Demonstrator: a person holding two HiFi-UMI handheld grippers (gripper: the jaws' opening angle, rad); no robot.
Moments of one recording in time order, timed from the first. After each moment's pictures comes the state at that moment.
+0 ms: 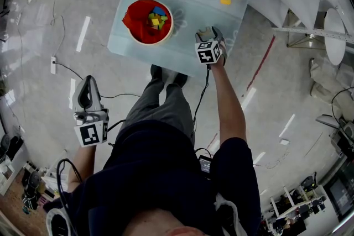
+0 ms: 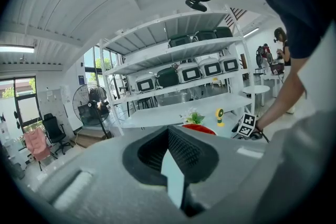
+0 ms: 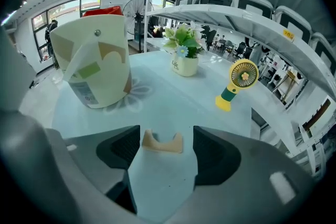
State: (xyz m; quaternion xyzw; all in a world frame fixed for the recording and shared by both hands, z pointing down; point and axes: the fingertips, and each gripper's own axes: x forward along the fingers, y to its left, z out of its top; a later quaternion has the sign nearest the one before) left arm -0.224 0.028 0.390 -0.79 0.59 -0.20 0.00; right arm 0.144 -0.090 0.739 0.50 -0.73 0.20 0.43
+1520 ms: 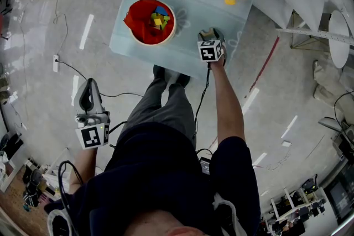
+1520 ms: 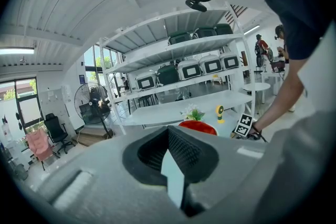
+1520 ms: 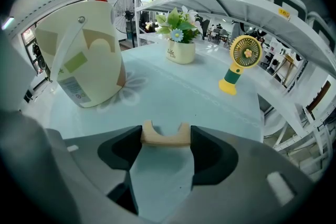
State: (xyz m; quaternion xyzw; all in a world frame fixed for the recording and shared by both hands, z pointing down) left arm -0.225 0.033 0.398 -0.78 0.59 -0.21 -0.01; right arm 0.146 -0.088 0.772 0.51 -0.71 0.25 0.41
